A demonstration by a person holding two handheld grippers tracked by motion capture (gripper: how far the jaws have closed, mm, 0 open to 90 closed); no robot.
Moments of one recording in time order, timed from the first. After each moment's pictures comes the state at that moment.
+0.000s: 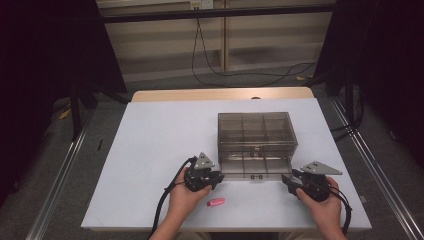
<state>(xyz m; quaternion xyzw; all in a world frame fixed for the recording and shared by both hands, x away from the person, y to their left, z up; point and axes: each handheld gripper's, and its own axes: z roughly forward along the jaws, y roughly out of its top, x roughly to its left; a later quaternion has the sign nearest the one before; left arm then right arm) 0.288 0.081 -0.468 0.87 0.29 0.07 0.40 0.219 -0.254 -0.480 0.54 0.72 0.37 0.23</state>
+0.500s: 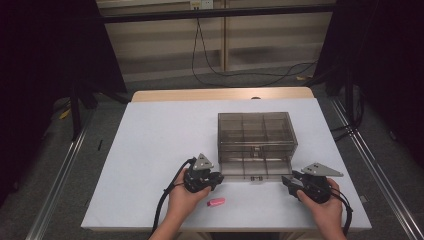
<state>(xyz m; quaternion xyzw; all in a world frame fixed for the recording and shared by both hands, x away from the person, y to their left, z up) 0.285 0.083 -0.469 0.87 0.29 0.06 0.40 0.215 -0.254 -0.480 0.54 0.72 0.37 0.23</state>
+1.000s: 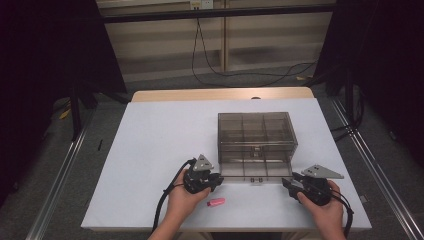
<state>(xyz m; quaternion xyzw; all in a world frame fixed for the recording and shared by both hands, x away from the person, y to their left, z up) 0.283 0.084 -0.469 0.87 0.29 0.06 0.40 0.209 -0.253 -0.480 0.54 0.73 0.37 0.22</state>
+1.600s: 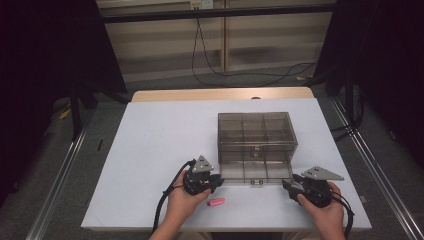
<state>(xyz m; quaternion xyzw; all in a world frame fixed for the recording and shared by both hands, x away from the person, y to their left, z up) 0.278 0.084 -0.467 0.87 0.28 0.05 0.41 0.205 -0.252 -0.480 0.54 0.73 0.36 0.22</state>
